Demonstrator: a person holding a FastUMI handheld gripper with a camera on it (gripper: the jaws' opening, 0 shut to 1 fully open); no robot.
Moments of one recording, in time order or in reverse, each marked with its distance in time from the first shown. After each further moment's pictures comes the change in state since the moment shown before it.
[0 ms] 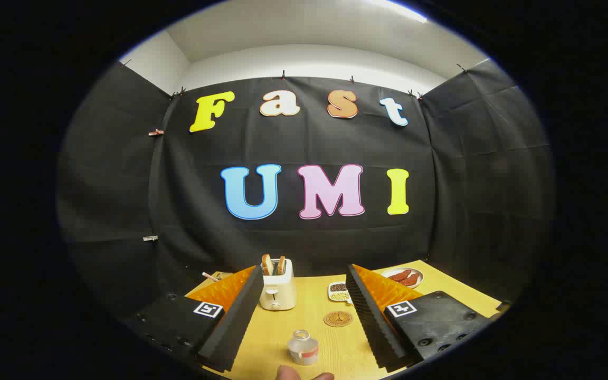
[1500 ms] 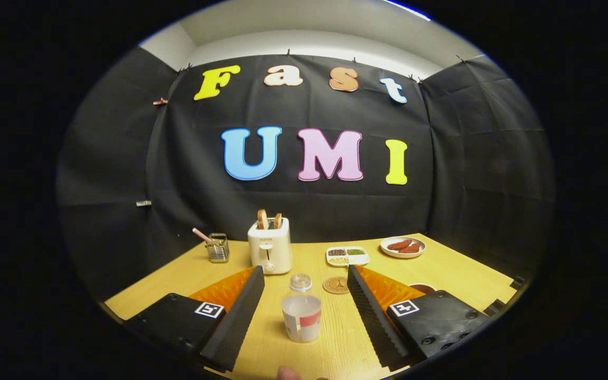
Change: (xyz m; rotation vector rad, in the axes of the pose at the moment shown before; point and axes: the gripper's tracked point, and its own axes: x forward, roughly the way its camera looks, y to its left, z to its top) arm -0.010 0.002 -0.172 -0.071 0.131 -0.028
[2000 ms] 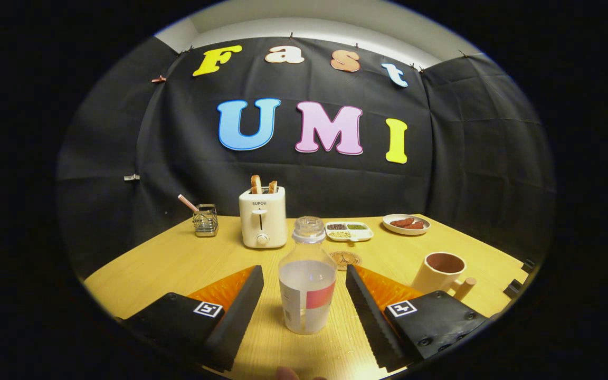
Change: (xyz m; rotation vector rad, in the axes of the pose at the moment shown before) arm 0.039 0.014 -0.077 -0.018 0.061 -0.024
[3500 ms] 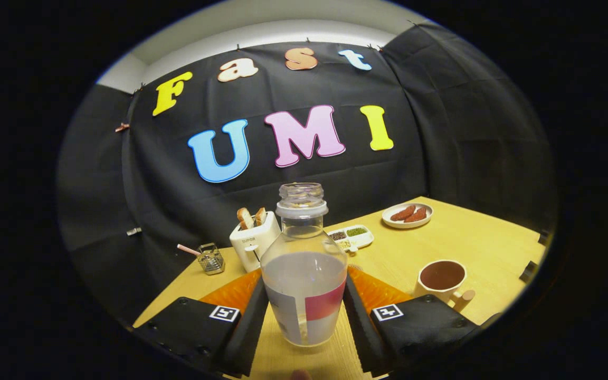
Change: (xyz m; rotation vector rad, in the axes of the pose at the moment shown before) arm 0.002 -0.064 0.071 0.366 0.032 0.005
